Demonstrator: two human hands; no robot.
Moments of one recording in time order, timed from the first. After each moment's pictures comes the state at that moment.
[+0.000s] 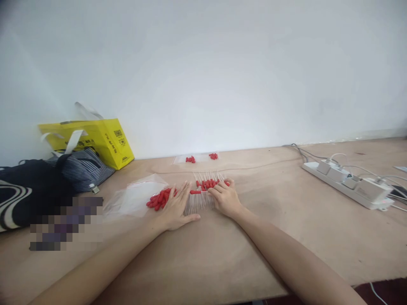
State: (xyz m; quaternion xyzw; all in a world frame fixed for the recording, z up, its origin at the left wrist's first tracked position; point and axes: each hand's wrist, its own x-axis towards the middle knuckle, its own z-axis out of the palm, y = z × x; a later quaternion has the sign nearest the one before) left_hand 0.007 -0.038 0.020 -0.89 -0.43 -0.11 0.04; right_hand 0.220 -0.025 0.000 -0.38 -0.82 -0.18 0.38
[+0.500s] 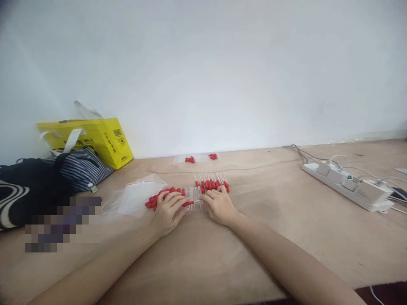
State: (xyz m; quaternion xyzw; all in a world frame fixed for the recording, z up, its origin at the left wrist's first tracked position) left_hand -0.007 -0.053 0.018 -0.87 -0.38 -0.28 0.14; right_hand 0.204 -0.038 0.001 -0.36 -0.86 -0.14 0.33
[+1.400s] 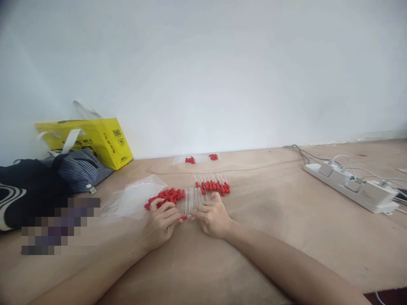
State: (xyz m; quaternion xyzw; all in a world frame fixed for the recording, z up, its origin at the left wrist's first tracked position) left_hand -0.016 -0.074 0.026 -0.88 -0.34 -0.29 0.17; right_hand 0.188 -0.057 0.001 -0.28 -0.88 -0.14 0.35
